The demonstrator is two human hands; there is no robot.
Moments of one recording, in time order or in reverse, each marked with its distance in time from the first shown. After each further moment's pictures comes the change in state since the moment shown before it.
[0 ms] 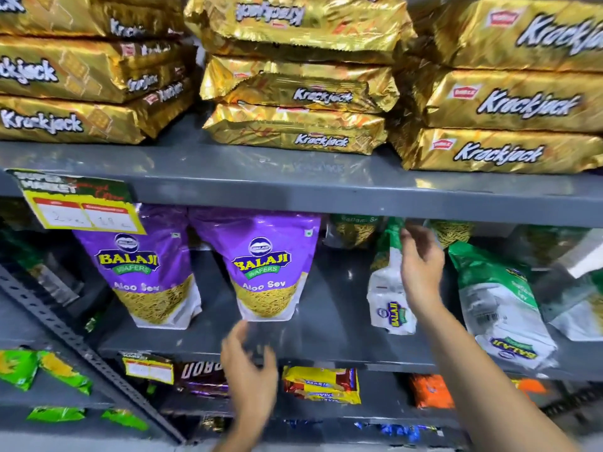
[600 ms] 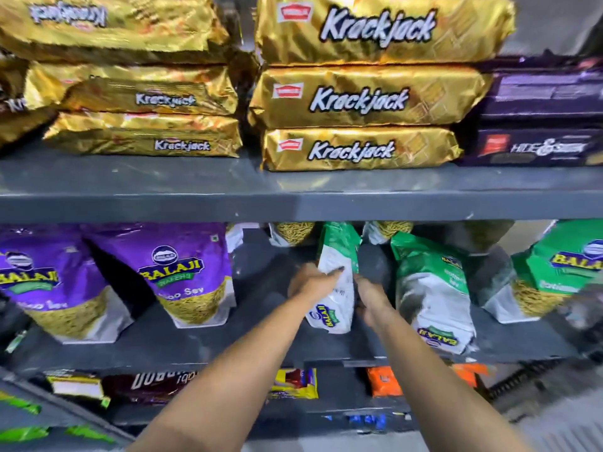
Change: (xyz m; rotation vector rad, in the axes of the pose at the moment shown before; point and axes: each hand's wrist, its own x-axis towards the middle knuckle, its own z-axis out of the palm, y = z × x) left_hand 0.022 0.108 0.249 0.527 -0.607 -0.240; right_hand 0.047 0.123 -0.076 0.100 -0.136 0.801
